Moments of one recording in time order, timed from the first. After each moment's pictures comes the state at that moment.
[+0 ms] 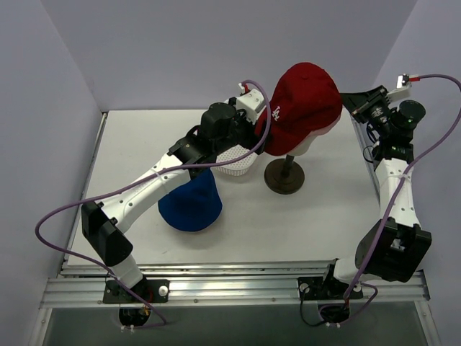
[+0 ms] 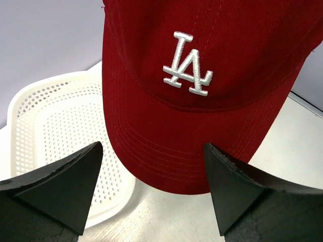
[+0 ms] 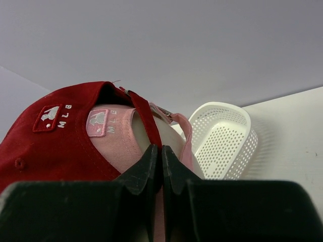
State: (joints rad) left arm -0.83 1.69 1.73 -0.23 -0.02 -0.04; right arm -0.33 1.41 1.25 0.25 -0.72 0.88
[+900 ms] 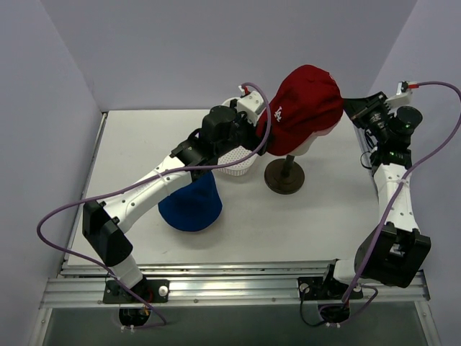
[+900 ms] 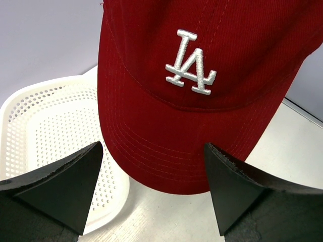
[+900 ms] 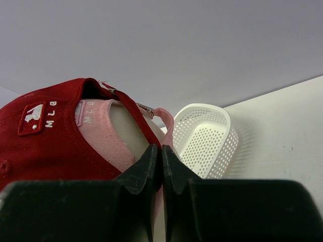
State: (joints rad) left arm -0.84 1.69 1.68 -0.15 -0.02 -0.06; right arm -0.33 1.37 1.18 0.25 -0.64 0.83
